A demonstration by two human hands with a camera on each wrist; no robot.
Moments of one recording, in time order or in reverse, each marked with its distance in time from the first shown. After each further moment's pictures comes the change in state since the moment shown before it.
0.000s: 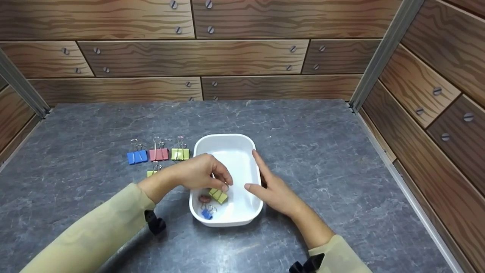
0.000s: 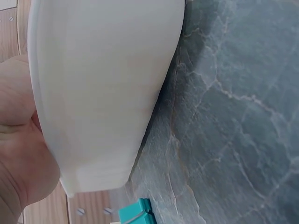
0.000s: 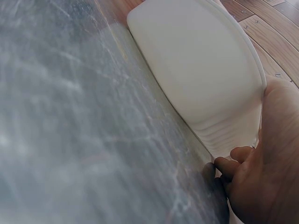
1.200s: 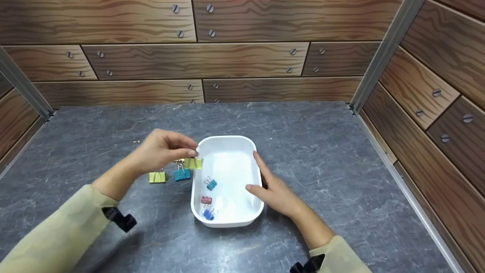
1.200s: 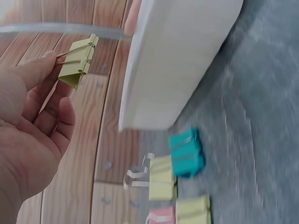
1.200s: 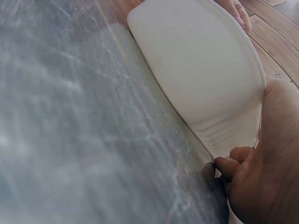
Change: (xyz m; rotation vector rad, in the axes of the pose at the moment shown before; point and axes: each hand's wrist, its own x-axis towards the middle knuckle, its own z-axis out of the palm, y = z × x) left_hand -0.067 -0.004 -0.056 -0.218 0.453 -0.004; right_hand 0.001 0.001 0.000 0.021 0.007 -0.015
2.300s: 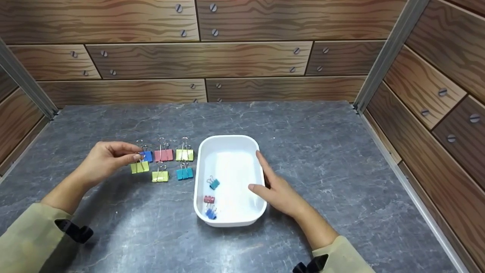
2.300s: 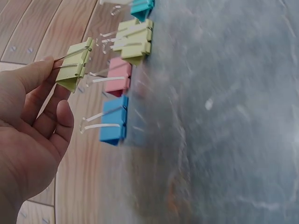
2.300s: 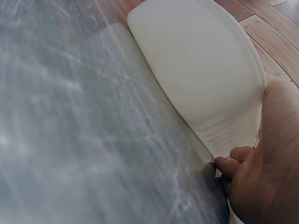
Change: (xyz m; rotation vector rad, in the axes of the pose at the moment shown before) left_hand -0.088 -0.079 -0.083 0.010 0.284 -0.207; right_hand 0.001 0.000 0.000 0.018 -0.004 0.007
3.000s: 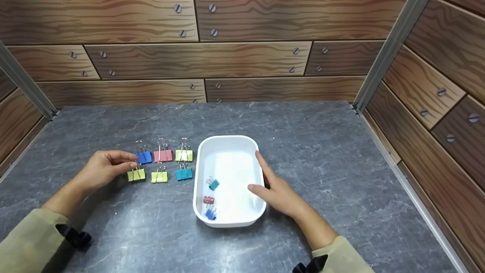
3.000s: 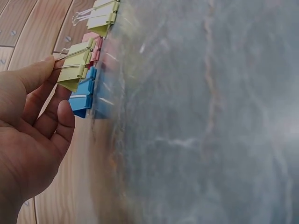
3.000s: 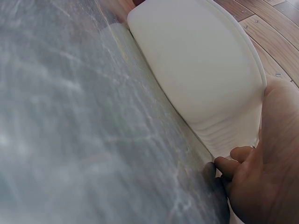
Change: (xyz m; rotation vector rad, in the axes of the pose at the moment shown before) left_hand -0.007 -0.035 -0.001 0.026 0.008 -0.074; right_hand 0.000 0.001 0.000 0.000 -0.003 -0.004
